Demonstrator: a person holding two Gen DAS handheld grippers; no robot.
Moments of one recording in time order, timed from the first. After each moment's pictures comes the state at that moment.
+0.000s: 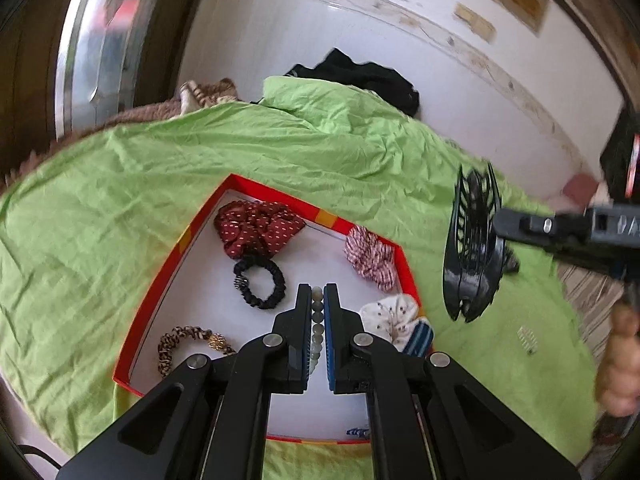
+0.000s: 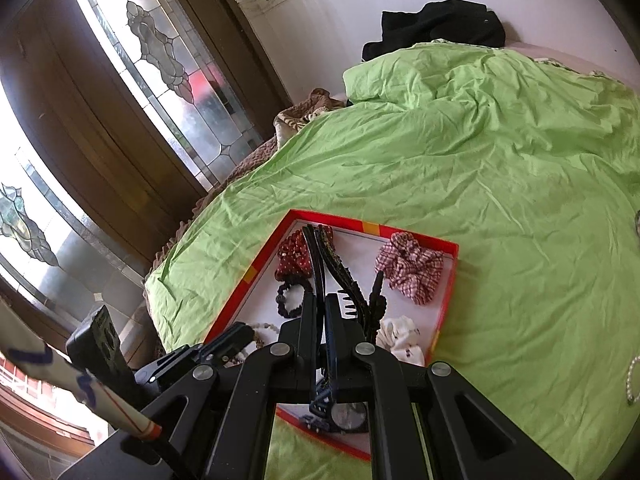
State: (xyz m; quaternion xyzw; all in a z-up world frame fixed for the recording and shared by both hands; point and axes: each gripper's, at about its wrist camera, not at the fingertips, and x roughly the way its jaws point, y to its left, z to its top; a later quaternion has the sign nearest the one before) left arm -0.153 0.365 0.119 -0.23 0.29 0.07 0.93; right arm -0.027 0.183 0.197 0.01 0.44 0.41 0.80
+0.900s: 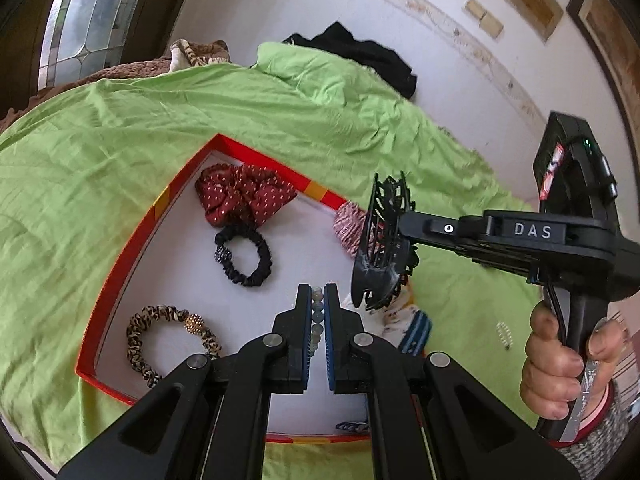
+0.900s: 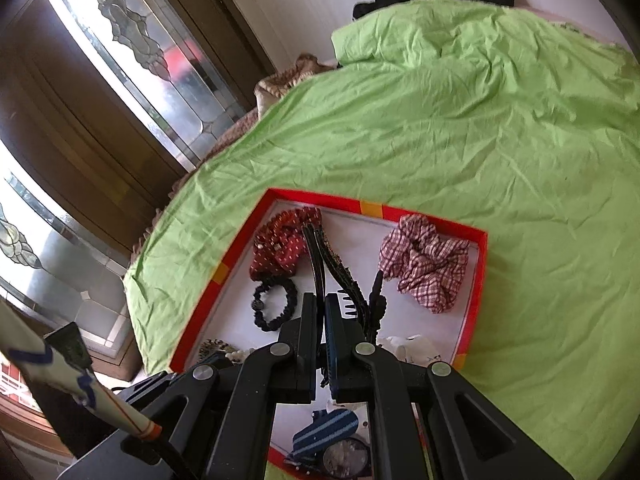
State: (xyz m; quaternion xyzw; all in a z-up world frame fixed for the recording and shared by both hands) left arm -0.134 0.367 0.094 -0.27 0.33 0.03 0.91; right arm 0.012 0.230 0.133 0.00 0.49 0.39 0.78
